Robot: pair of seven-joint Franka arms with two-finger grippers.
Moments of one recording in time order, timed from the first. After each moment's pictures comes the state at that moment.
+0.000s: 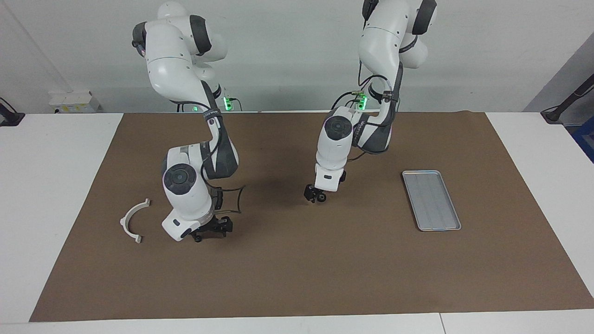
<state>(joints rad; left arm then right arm) -0.62 0.44 0.02 -1.79 -0.04 2.27 -1.05 0.10 0.66 0.07 -1.46 -0.10 2.09 0.15</state>
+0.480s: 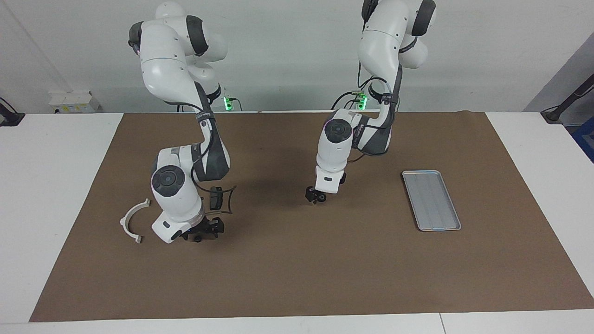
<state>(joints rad) -0.62 0.46 0.02 -1.79 -0.04 2.27 -1.05 0.07 0.66 0.07 -1.46 -0.10 2.09 0.11</state>
